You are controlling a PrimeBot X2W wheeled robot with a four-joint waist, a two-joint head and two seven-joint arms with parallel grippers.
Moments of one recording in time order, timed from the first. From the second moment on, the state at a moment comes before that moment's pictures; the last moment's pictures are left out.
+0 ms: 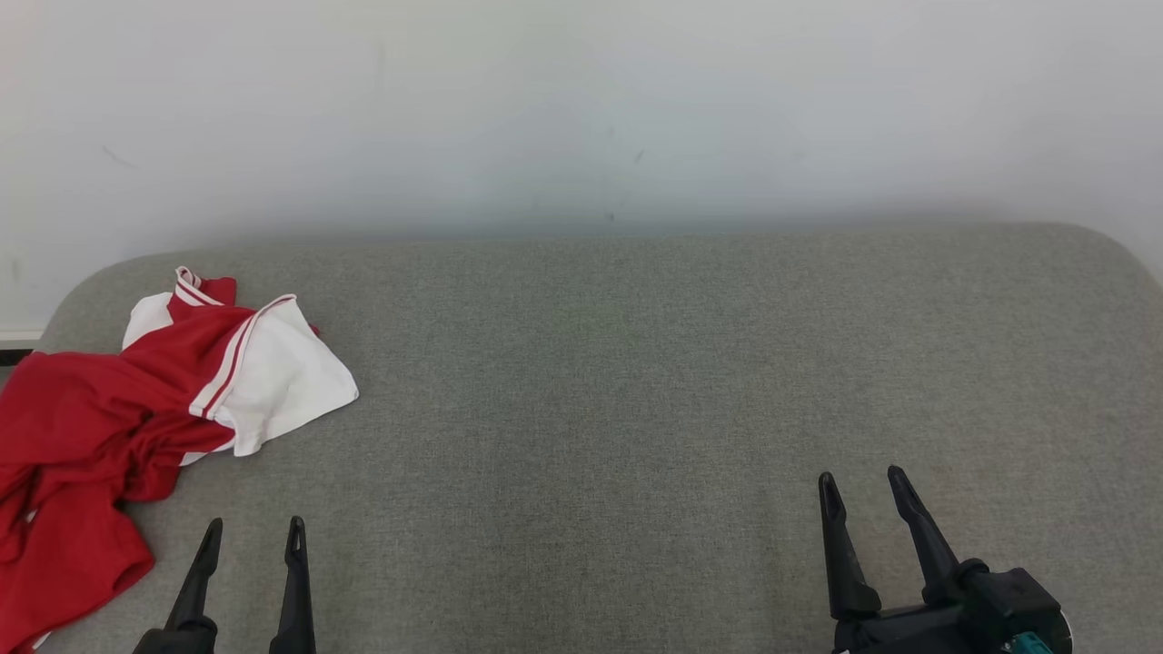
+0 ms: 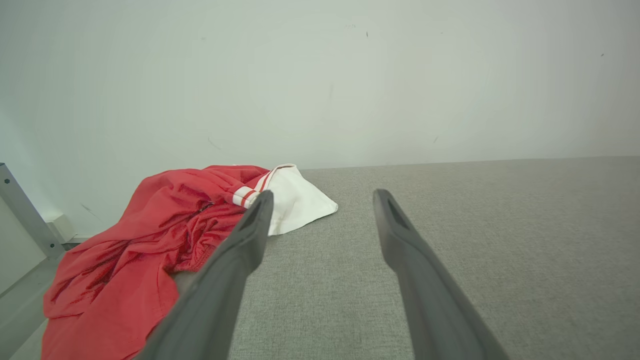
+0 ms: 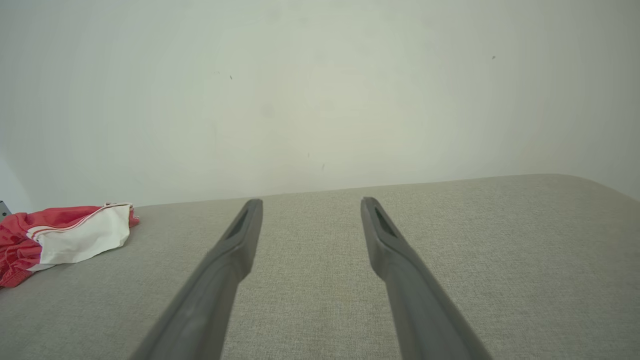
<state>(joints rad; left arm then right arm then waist) 0.02 0.09 0.08 0.14 -0.06 -0.12 -0.26 0.05 -0.05 0.00 0.10 0.13 0.13 -0.26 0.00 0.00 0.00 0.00</state>
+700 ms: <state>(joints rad) 0.02 0.09 0.08 0.16 -0.07 -0.12 -0.26 0.04 -0.05 -0.05 0.15 0.17 0.13 -0.26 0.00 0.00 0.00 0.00</state>
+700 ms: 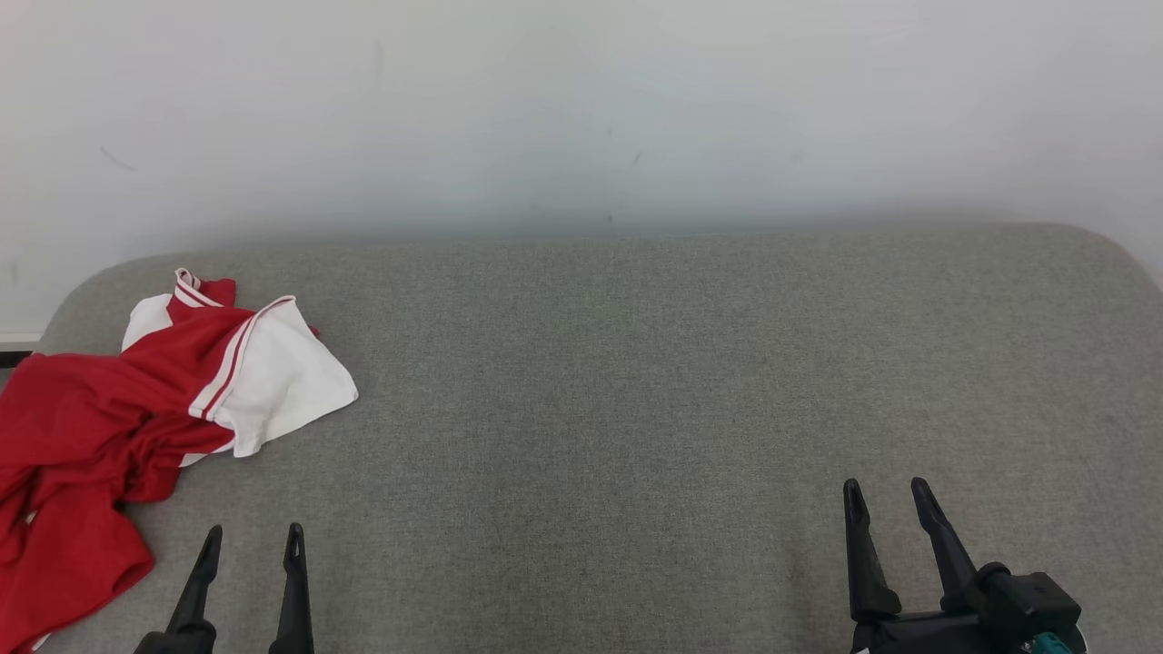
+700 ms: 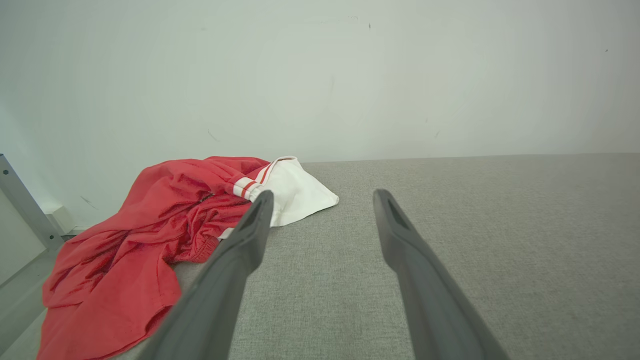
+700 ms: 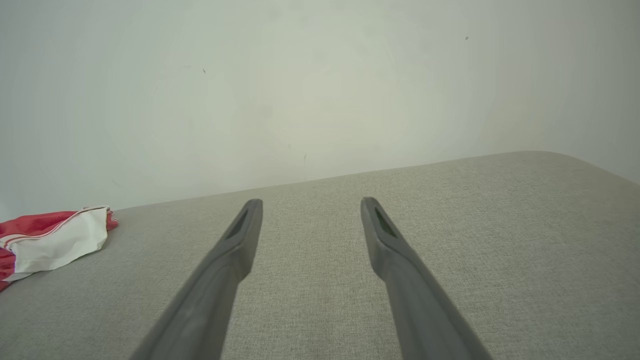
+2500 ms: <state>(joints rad) -0.01 0.10 0.08 0.23 -0.06 -0.13 -0.26 0.03 -0.05 -0.06 0.19 0.18 0.13 -0.26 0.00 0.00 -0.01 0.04</state>
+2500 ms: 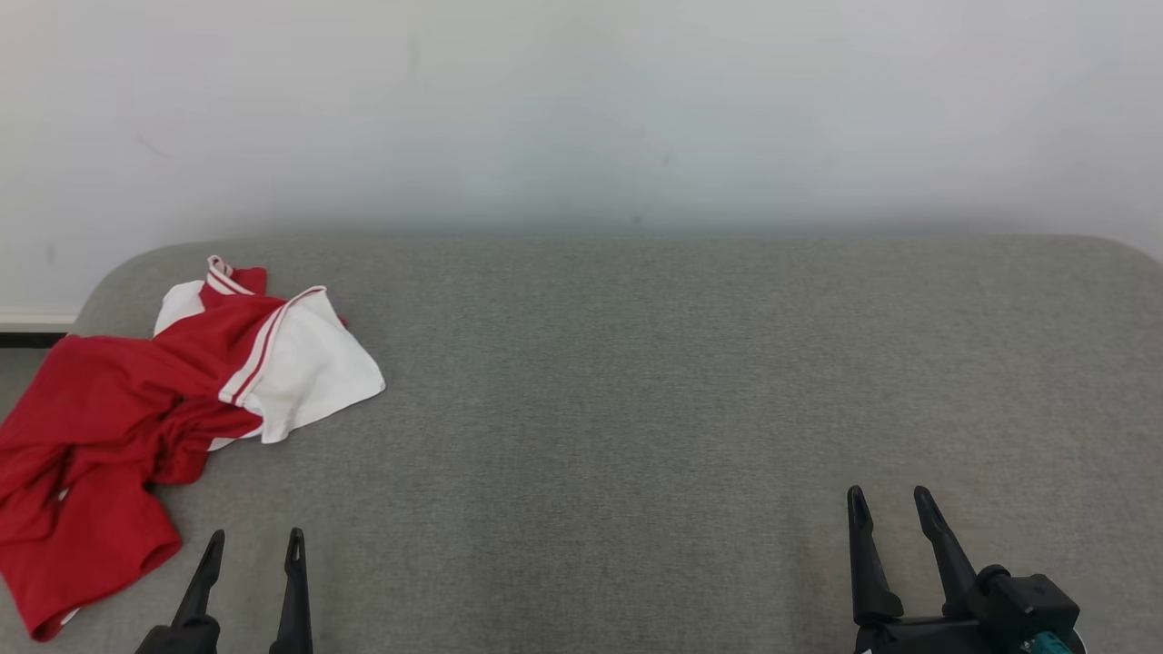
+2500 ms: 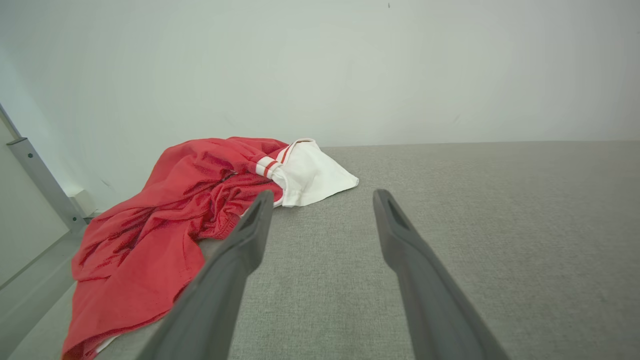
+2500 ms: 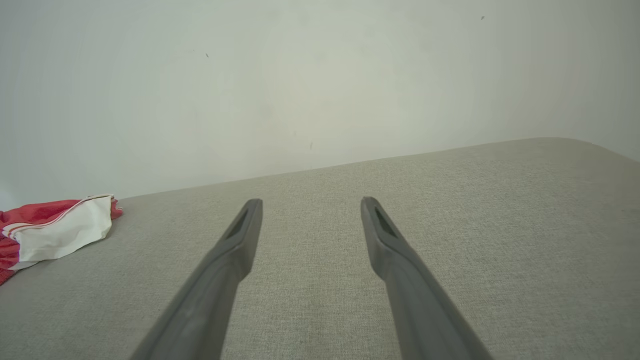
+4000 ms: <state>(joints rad) -0.01 0.12 0.13 0.27 -0.08 -0.09 -0.26 0.03 -0.05 -0.05 0.23 0.17 0.13 -0.26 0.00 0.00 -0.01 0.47</state>
